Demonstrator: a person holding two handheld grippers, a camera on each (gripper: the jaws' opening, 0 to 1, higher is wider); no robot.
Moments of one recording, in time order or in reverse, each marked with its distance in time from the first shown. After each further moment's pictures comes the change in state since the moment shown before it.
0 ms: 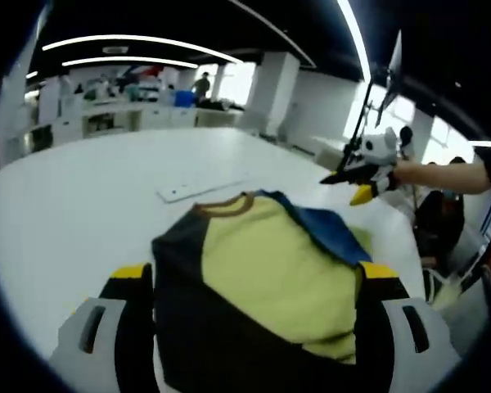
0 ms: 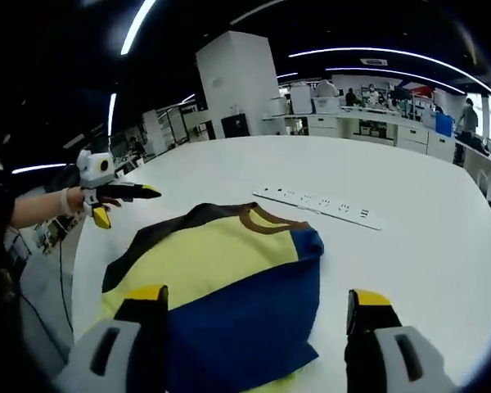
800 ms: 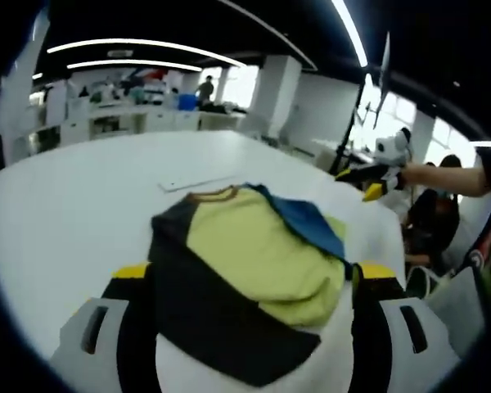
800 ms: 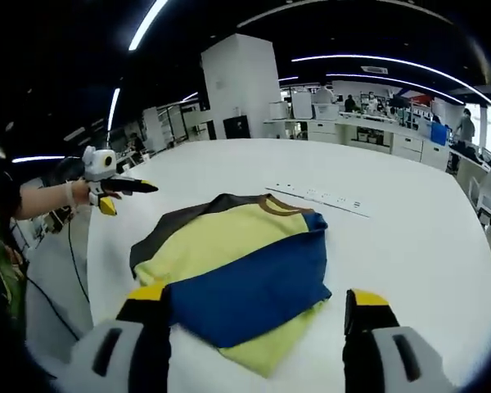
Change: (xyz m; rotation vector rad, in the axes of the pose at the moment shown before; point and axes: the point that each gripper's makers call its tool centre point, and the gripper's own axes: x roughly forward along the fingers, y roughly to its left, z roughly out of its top) left arm -0.063 -0.051 -0.030 -0.013 -0.019 0.021; right arm -0.073 0.052 -0.035 -0.051 -0.004 -0.022
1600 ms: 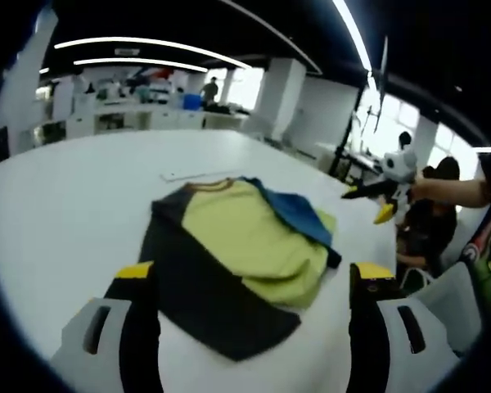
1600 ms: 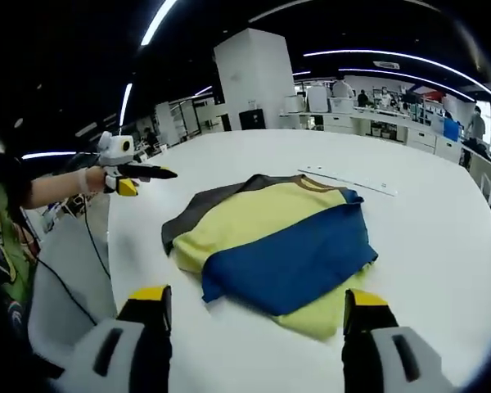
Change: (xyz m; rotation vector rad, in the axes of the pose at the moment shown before) left arm -0.022 -0.015 -0.019 -0.026 -0.007 0.017; right arm -0.001 0.054 -0.041 -0.012 0.035 0.083
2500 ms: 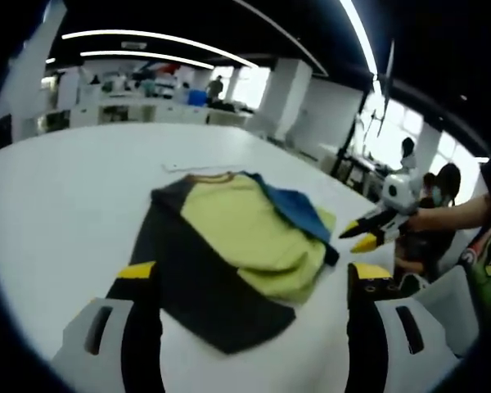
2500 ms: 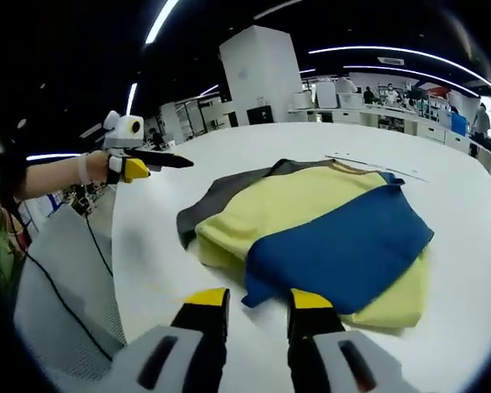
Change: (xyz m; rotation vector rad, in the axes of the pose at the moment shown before) left arm 0.000 -0.004 -0.011 -0.042 0.005 0.004; right arm 0.053 0.052 -0.025 0.020 -0.015 0.022
